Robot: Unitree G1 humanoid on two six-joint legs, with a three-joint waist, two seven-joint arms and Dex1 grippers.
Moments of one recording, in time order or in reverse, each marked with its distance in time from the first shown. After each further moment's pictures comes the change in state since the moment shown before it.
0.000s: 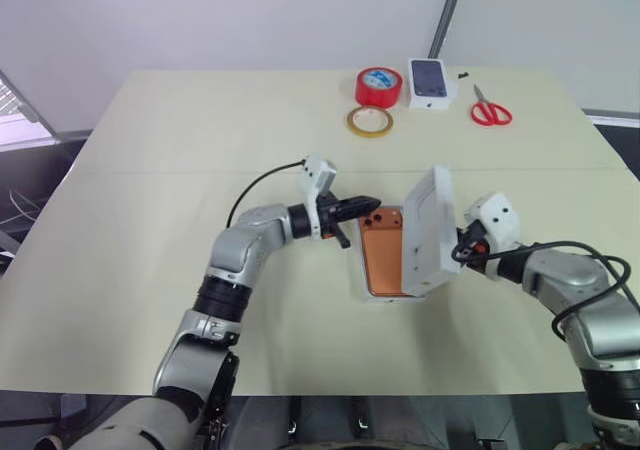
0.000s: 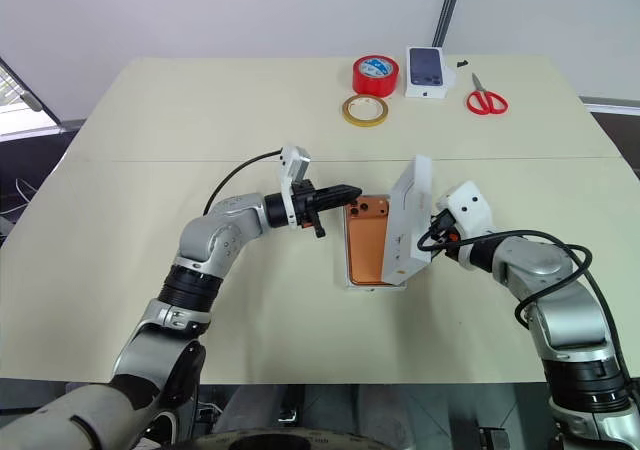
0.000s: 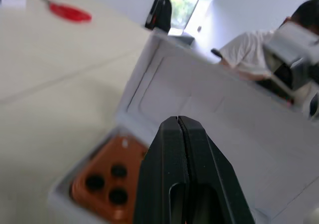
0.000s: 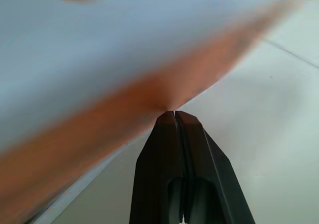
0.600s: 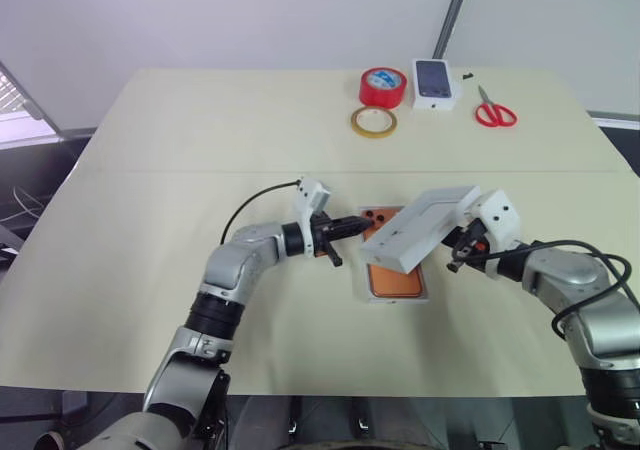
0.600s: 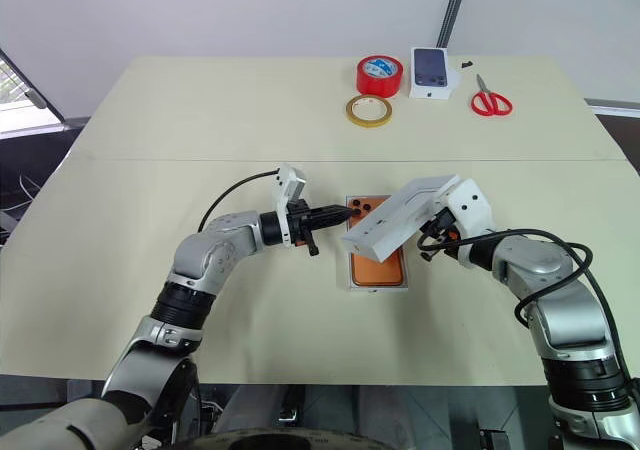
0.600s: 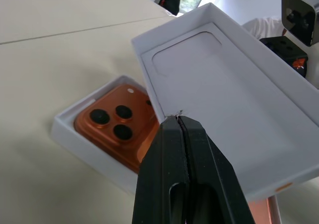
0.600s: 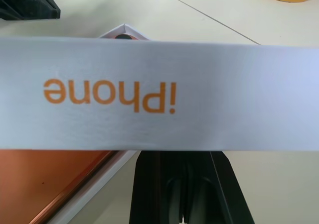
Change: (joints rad) left arm 0.073 -0.018 -0.032 -0.050 -0.010 0.036 0.026; right arm -0.026 -0.001 -0.010 0.008 0.011 -0.010 0.002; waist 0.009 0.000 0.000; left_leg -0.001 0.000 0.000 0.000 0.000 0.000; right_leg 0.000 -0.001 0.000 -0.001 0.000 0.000
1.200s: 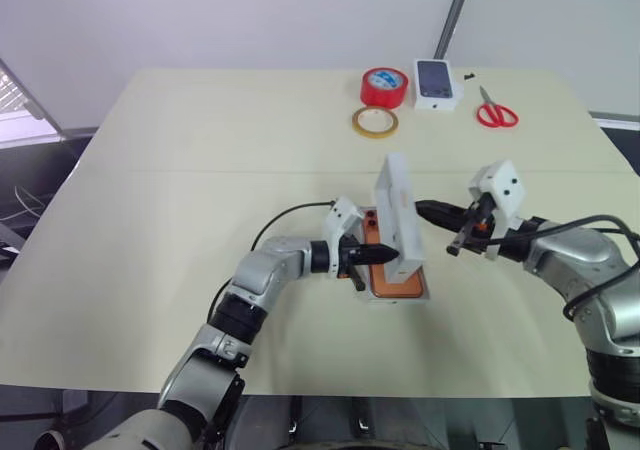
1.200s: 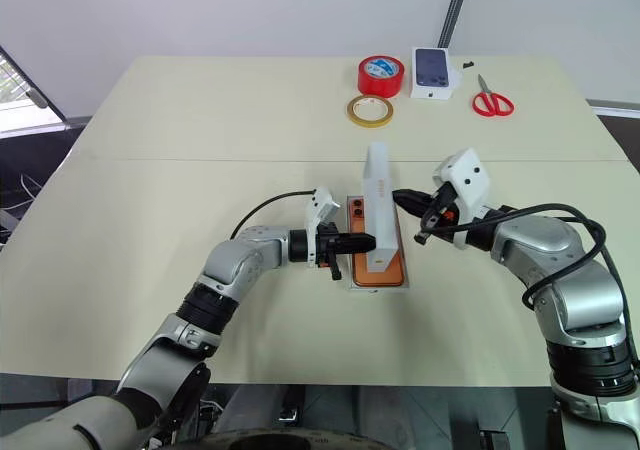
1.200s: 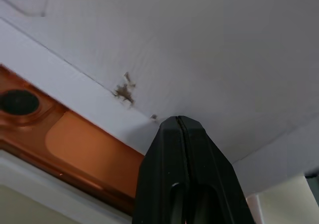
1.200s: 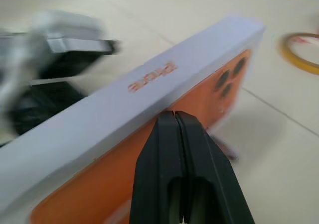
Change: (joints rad) left arm -0.040 -0.073 -0.104 0.109 0.038 -0.003 -0.040; right arm -0.106 -0.014 -0.016 -0.137 0.198 0.133 0.053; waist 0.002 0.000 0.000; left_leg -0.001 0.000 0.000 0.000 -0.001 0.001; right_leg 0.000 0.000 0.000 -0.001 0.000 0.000
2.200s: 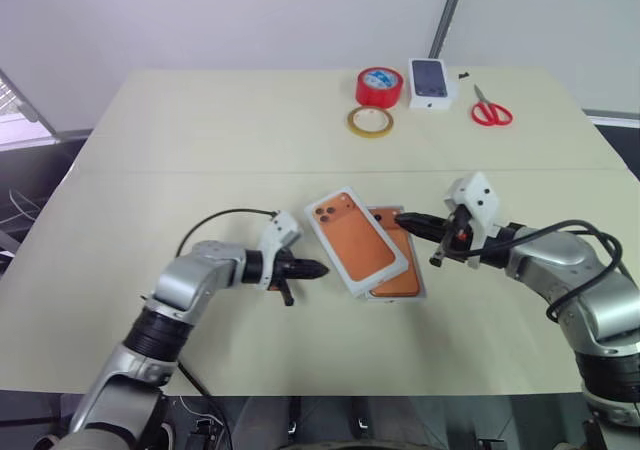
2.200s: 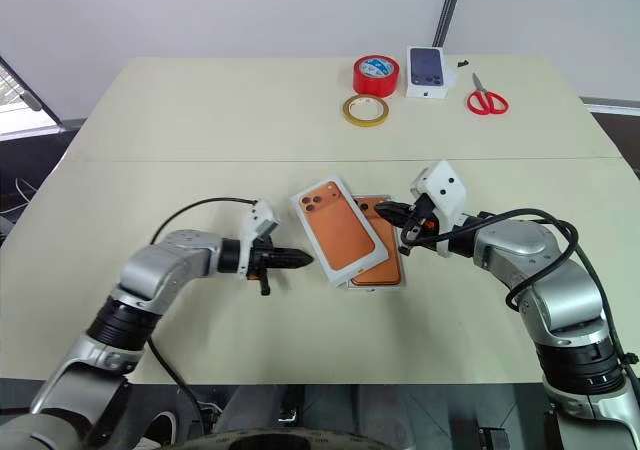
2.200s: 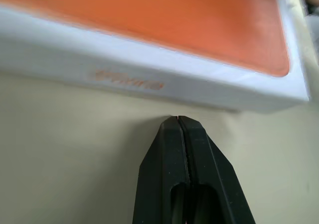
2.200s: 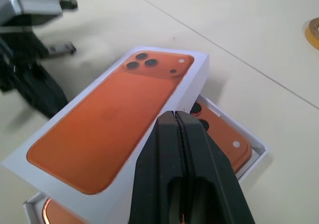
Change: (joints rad) left arm 0.155 0.455 0.031 -0.329 -0.042 0.235 -0.076; right arm -0.012 -0.004 0.082 0.031 -0.036 -0.022 -0.023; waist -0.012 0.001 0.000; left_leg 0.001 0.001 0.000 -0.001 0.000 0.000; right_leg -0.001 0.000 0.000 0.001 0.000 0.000
